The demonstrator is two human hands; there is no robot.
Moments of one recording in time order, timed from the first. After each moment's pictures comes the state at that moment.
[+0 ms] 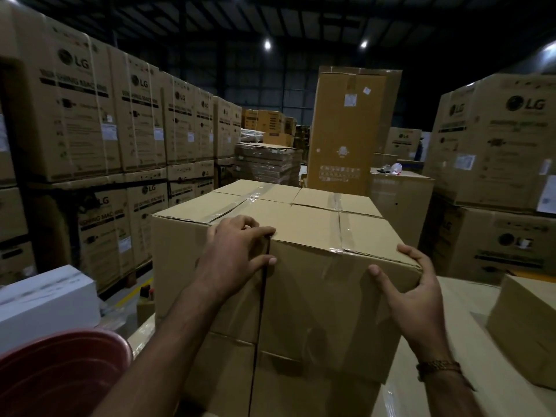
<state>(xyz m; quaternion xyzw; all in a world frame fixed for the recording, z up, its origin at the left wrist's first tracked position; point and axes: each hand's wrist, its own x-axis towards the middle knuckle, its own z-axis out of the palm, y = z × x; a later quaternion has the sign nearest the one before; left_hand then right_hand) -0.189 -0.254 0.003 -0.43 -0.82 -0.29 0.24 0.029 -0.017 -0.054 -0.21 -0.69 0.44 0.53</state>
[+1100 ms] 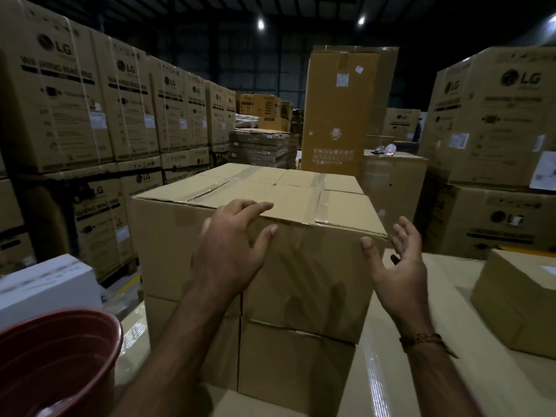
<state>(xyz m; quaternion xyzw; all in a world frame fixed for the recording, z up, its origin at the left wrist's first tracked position) -0.110 -0.242 -0.004 -0.42 -0.76 -0.41 0.29 0.057 -0.018 -0.052 -0.24 -0.72 0.38 0.53</state>
